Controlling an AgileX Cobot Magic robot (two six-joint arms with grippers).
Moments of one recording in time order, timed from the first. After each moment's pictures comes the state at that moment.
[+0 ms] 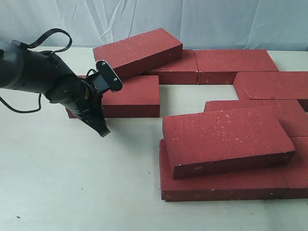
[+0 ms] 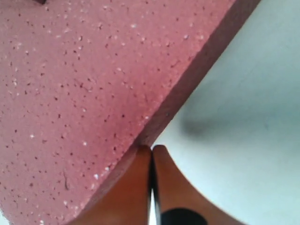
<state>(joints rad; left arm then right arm) -0.49 1.91 -1.03 0.40 0.32 0.09 0.08 0.00 0.00 0.19 0.38 -0.07</state>
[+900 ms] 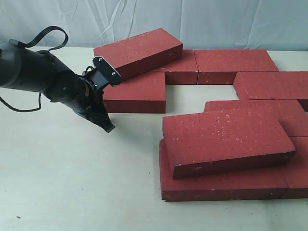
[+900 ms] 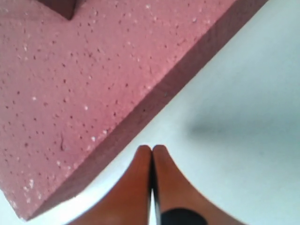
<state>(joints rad) -0.47 1.91 -1.03 0.30 0.27 0.09 0.08 0.00 0.00 0.19 0.38 -0.07</state>
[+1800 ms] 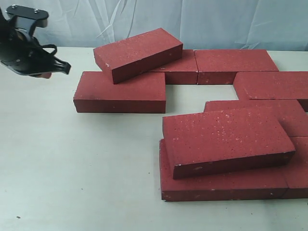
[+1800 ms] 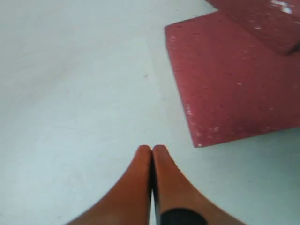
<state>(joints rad) -0.17 1.70 -1.14 0.02 0.53 0.02 0.08 0.00 0.00 0.19 0.38 -0.07</state>
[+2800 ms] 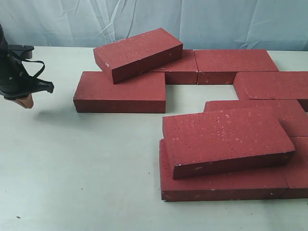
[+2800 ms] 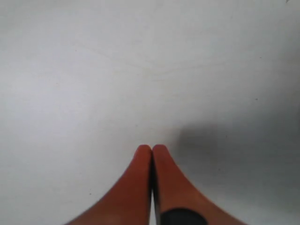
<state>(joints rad) 0.01 2.02 -1.32 0.00 0.75 0.00 0.08 0.00 0.00 0.19 0.38 -0.07</state>
